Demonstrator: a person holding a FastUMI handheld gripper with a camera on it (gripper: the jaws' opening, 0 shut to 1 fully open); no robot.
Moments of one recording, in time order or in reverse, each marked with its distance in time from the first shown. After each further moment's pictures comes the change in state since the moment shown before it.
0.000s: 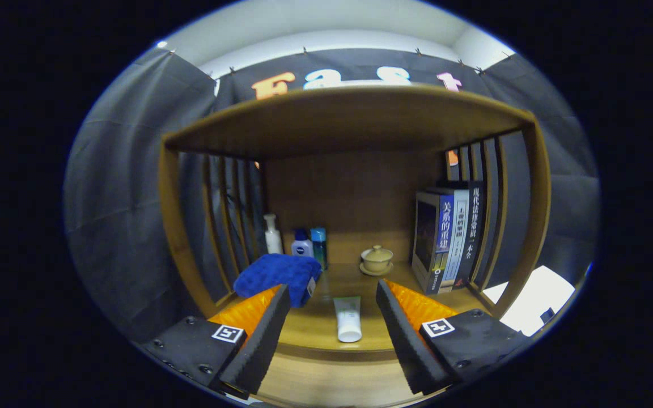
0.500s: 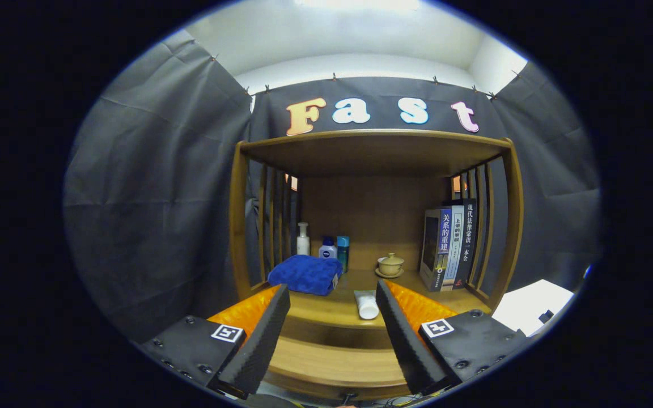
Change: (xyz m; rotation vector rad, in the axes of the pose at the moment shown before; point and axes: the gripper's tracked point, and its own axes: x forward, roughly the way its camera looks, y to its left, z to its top) arm -0.093 0.042 -0.047 -0.053 -0.113 0.068
